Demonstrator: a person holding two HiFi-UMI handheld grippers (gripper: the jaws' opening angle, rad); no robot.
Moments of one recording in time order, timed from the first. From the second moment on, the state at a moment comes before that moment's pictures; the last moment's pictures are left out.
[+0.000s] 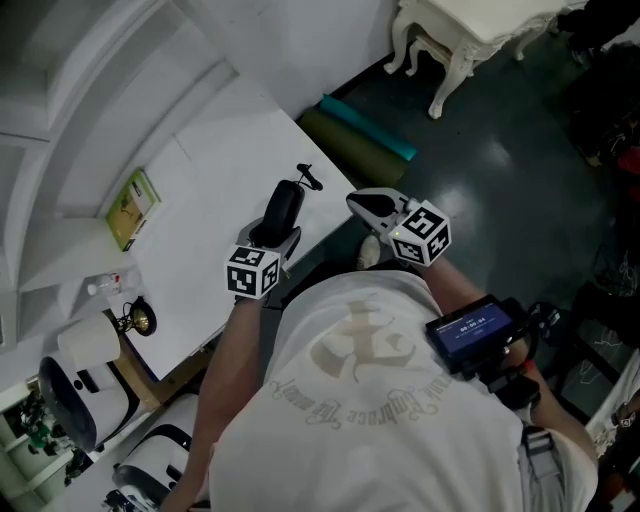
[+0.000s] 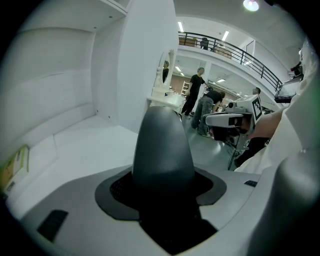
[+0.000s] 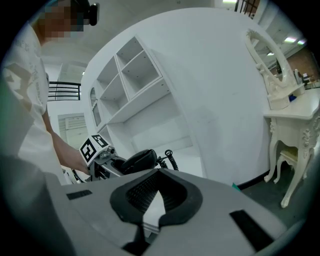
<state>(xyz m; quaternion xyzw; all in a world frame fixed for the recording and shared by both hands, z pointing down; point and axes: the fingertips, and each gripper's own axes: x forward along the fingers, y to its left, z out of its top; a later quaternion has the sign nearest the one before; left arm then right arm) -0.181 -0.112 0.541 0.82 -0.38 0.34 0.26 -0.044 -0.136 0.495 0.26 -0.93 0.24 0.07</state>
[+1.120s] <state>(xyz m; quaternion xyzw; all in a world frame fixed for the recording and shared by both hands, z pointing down) -0.160 -0.212 0.576 0.83 -0.30 0.41 0.21 -0.012 -0.138 0.512 0.35 -0.89 0.27 0.06</state>
